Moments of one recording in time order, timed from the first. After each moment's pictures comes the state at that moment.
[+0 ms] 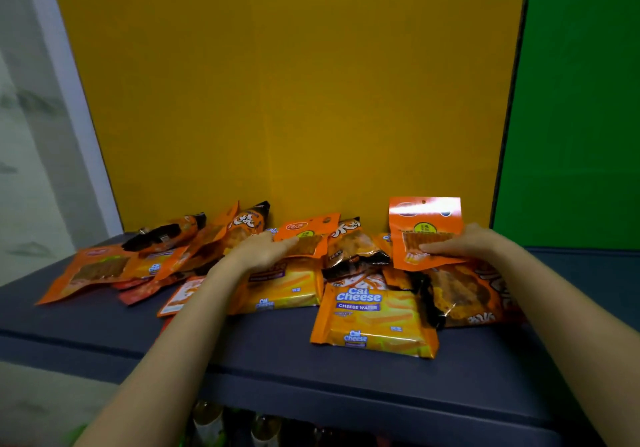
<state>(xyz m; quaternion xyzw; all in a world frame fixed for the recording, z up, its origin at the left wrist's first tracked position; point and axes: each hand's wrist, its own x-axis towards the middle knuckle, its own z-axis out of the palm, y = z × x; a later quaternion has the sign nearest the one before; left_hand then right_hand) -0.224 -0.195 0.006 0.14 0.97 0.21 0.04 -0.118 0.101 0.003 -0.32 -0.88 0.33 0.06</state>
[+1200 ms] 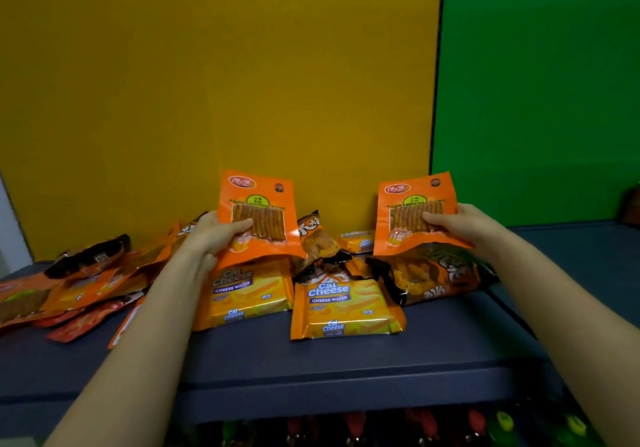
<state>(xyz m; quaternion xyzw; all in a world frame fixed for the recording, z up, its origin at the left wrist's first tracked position) -0.251 -0.203 0.018 0.17 0.73 0.66 0.08 -0.053 0.089 0.016 -0.27 -0.75 0.55 0.24</state>
